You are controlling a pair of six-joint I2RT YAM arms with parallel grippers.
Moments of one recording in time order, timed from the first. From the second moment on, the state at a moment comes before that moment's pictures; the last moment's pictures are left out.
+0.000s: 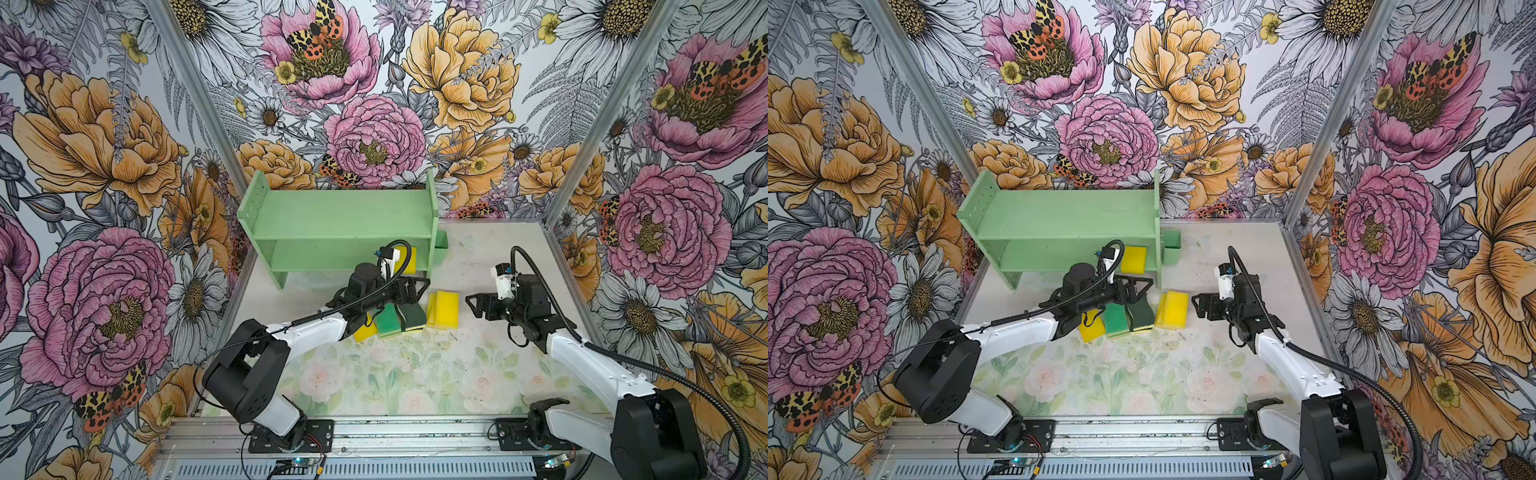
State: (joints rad) left arm -0.64 1.53 0.81 0.45 0.33 -0.61; right arm 0.16 1.14 0.60 -0.15 -0.34 0.19
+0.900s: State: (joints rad) left arm -0.65 1.58 0.81 0.55 0.30 -0.58; right arm 0.16 1.14 0.60 -0.15 -0.34 0.19
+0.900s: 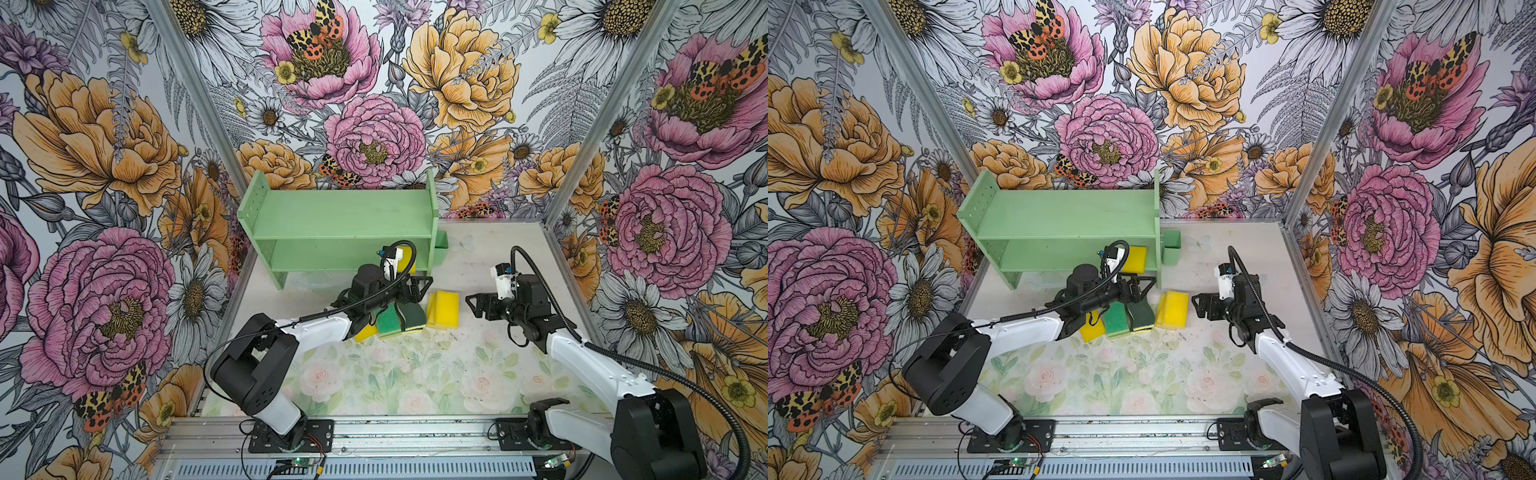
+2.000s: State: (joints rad) left arm -0.65 1.64 0.86 0.58 0.25 -0.54; right arm 0.16 1.16 0.60 -0.15 -0.34 0.19
